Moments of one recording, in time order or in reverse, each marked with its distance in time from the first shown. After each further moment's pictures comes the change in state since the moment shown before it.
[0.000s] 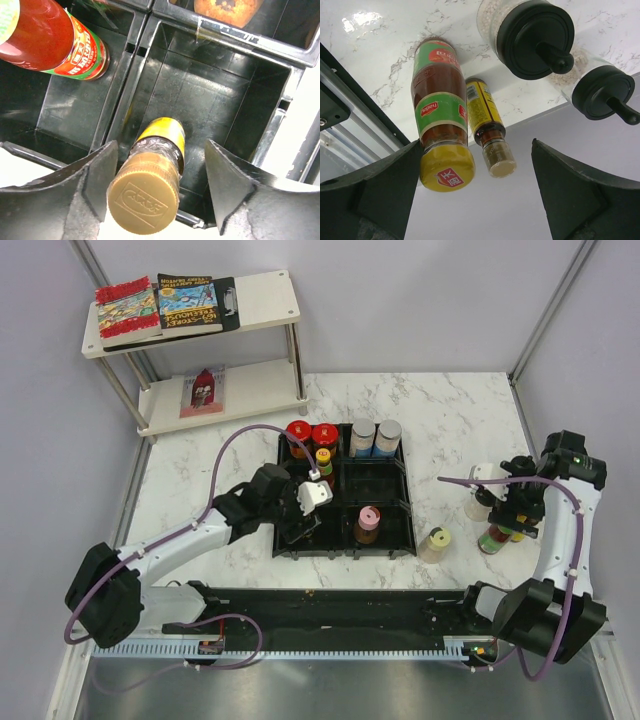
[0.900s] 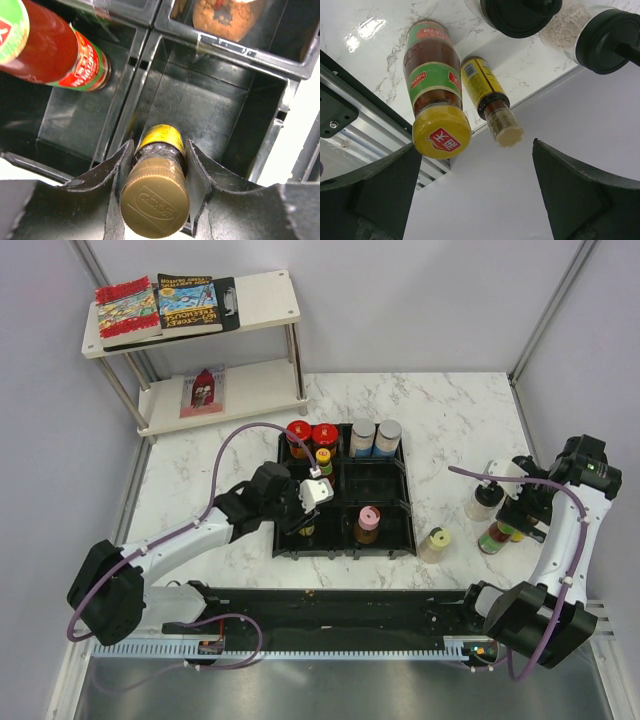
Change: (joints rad) left arm 0.013 0.007 -0.005 0.035 0.036 -0.005; right arm -0.109 -0.026 0.028 -0.001 0.003 0.089
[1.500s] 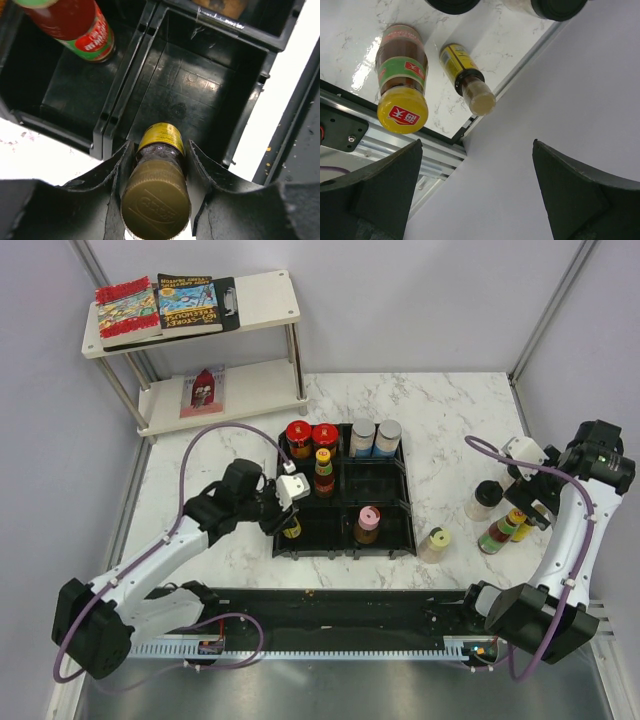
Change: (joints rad) left arm 0.134 -0.192 0.008 -0.192 0.116 0.002; right arm -0.001 0.024 0.140 -0.001 0.072 0.290
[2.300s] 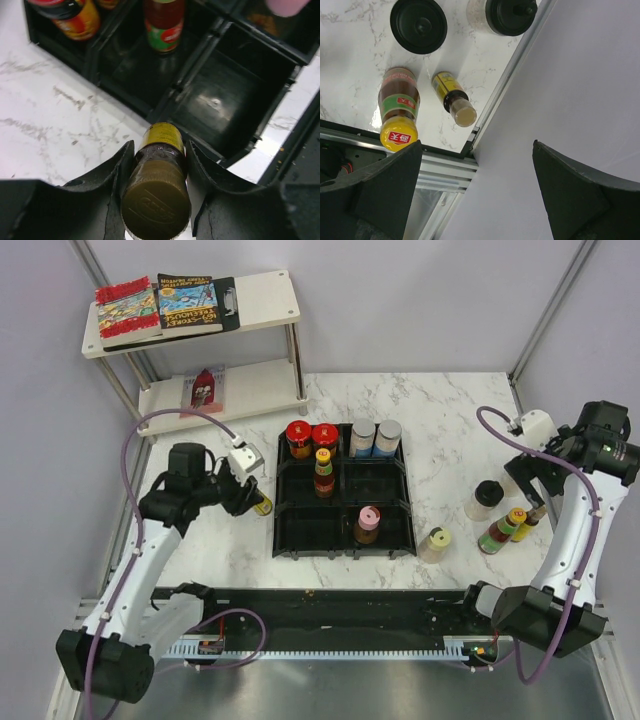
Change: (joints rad) left arm 0.414 -0.090 0.127 -0.181 0.163 0.082; right arm 0.069 0.038 0.138 0.019 -0.003 0.272
